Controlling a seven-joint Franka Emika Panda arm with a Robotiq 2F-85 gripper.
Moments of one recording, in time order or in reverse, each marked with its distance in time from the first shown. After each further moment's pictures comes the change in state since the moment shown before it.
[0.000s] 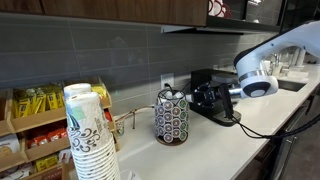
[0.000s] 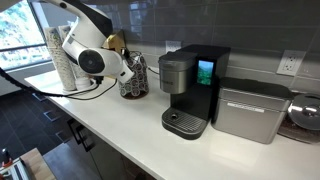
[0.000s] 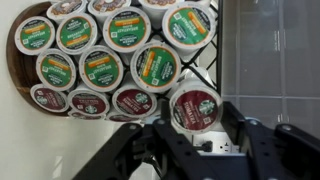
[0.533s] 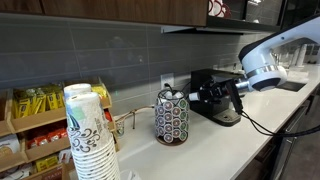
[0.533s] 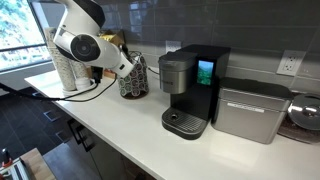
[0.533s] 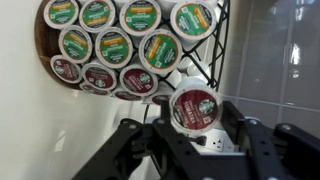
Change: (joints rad) arm -0.029 -0.087 -0.003 -0.026 -0.213 0.041 0.062
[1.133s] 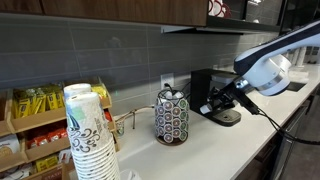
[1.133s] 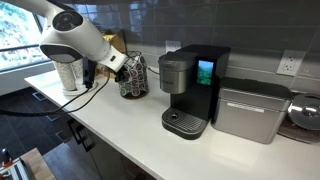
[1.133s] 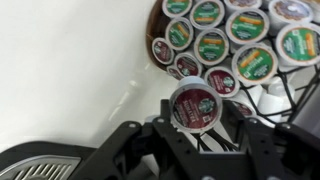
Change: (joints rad) arm -0.016 -0.093 0.080 -0.119 -0.648 0.233 0.349
